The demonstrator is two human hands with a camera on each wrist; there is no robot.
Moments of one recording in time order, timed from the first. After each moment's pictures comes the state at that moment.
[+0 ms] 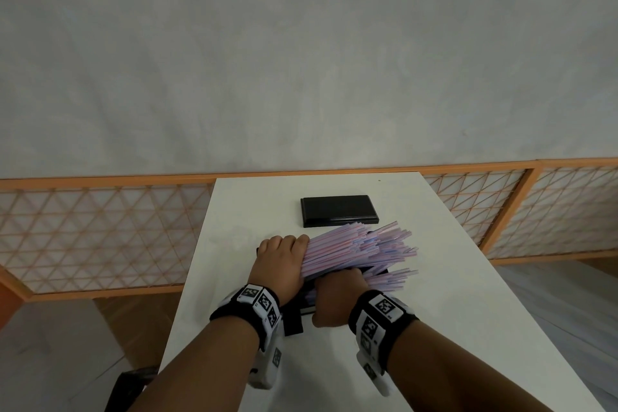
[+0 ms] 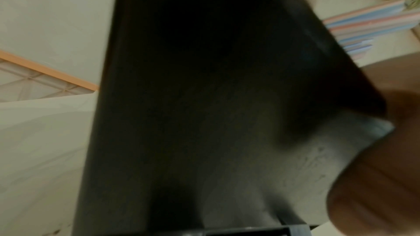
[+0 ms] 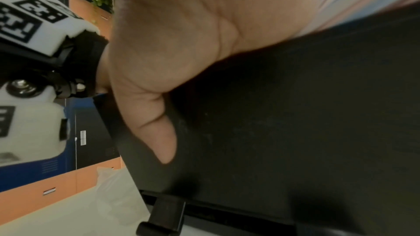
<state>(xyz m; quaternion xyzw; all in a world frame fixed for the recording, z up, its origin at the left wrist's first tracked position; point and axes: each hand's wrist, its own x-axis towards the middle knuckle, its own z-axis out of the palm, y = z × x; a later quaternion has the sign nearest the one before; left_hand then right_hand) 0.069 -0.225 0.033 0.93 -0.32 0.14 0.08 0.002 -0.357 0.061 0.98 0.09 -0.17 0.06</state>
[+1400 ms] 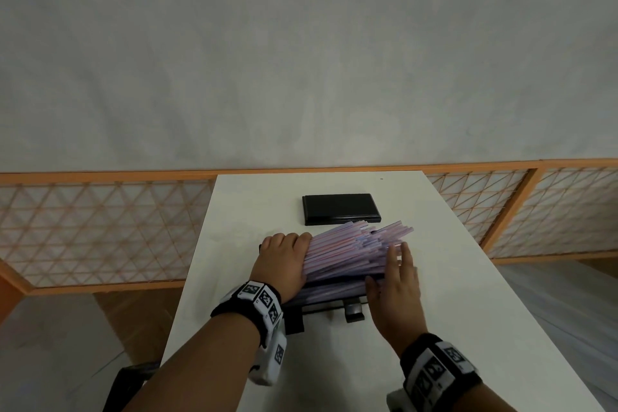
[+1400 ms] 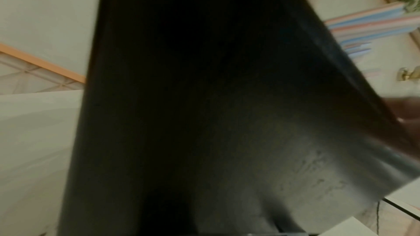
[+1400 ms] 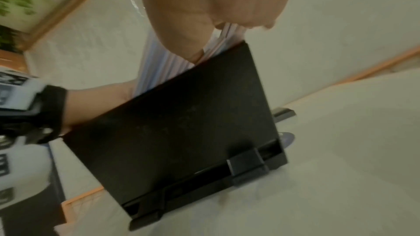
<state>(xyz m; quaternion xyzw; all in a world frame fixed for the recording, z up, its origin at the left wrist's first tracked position) 0.072 -0.224 0.038 0.94 -0.31 0.09 0.08 -0.039 -0.420 0.012 0.94 -0.12 0.21 -0.23</state>
